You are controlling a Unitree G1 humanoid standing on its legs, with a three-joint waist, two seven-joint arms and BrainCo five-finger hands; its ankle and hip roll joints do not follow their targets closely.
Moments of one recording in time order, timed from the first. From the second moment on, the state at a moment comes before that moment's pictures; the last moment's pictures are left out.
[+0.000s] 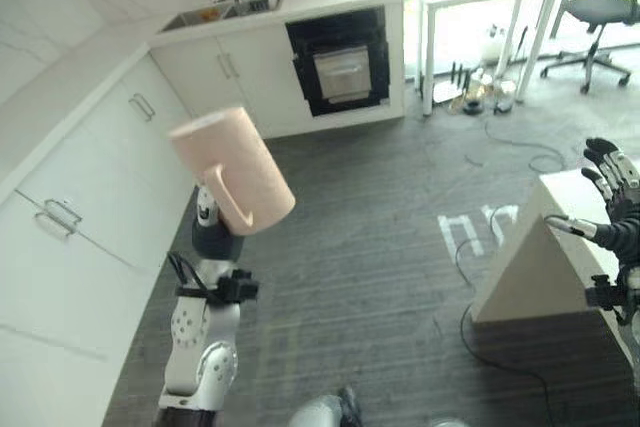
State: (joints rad) left arm 0.00 0.35 0.00 -0.20 -0.71 -0.34 -0.12; right arm 0.18 -0.57 -0.19 -0.37 0.24 -0.18 -0.04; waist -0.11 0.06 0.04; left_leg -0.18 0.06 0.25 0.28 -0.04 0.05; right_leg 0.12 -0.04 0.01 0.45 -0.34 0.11
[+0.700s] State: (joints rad) left arm 0.05 0.36 -0.02 -0.23 -0.69 -0.23 -0.09; right arm 0.21 -0.45 -0.19 -0.39 0.20 -0.21 -0.05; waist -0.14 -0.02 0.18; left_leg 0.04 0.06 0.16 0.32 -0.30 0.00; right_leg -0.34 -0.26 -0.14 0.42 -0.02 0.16
